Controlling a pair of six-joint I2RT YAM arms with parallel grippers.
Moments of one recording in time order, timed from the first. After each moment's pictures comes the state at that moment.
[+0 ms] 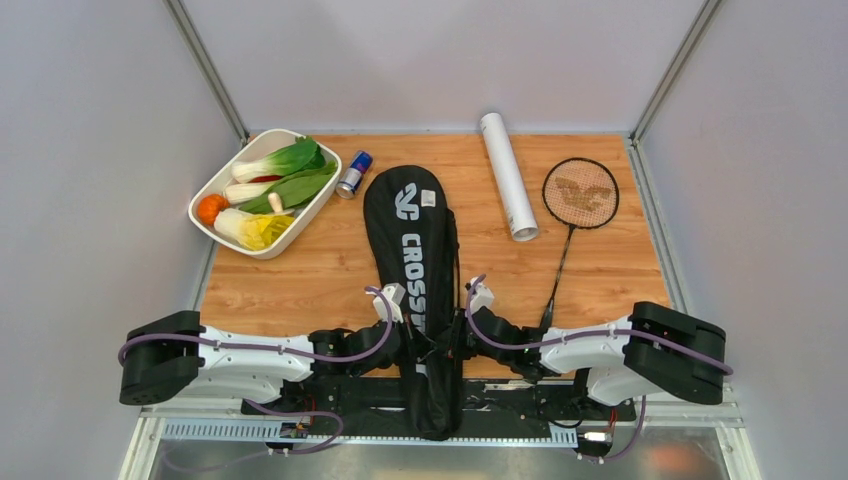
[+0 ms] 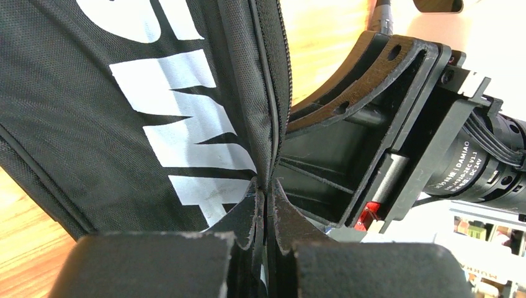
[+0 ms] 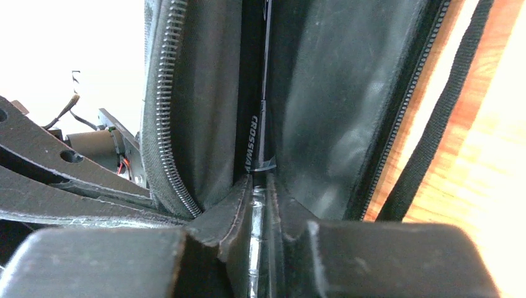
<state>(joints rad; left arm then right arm) -1.34 1.09 0.31 0.22 -0.36 -1.18 1.20 1.34 0.31 0.47 0.16 1.17</state>
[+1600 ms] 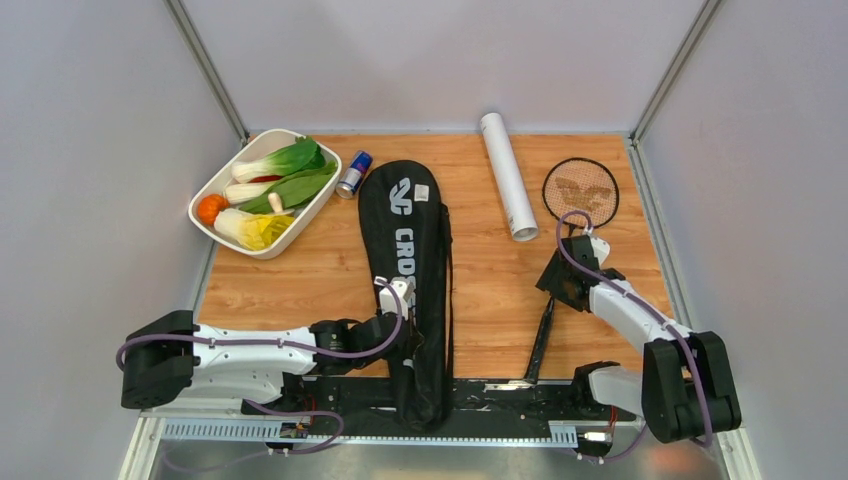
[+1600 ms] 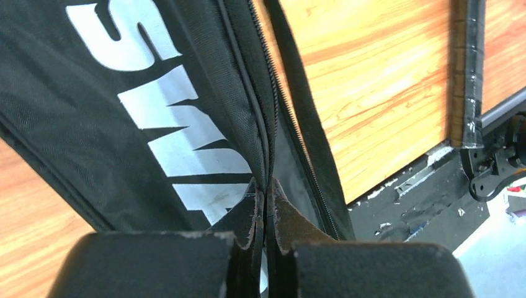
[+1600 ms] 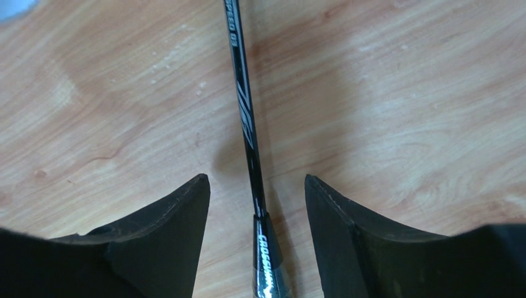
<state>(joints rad) -1.29 1.09 0.42 -0.05 -0.40 -0.92 0.18 1.19 0.52 -0.37 0.22 0.67</state>
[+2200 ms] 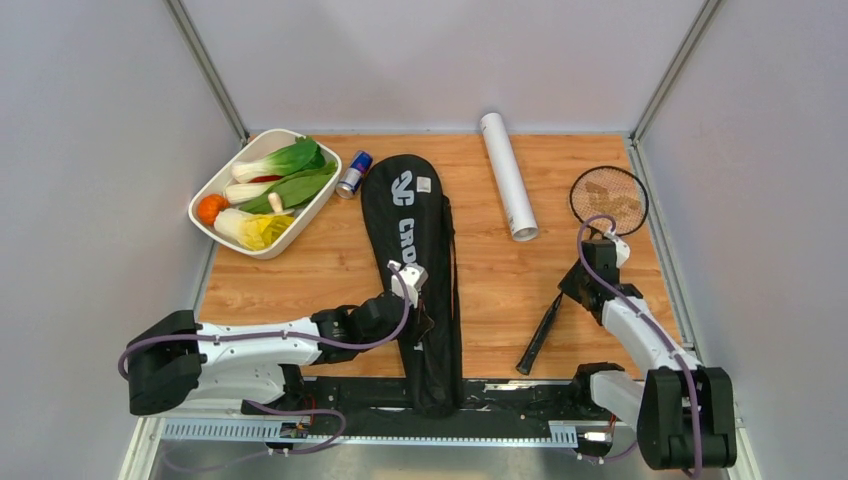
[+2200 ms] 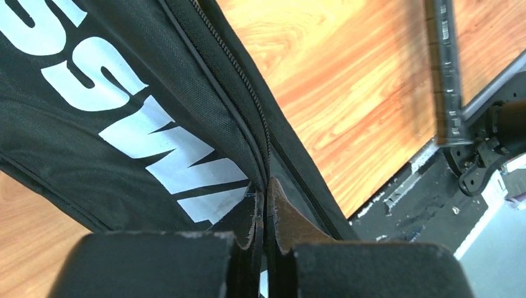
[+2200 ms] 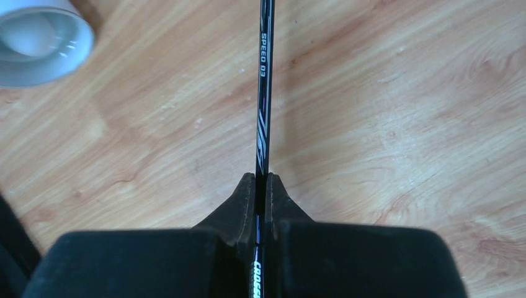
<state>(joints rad) -1.20 1.11 0.47 0.08 -0.26 -0.65 0.04 1.09 0.45 -0.26 0.14 0.63</state>
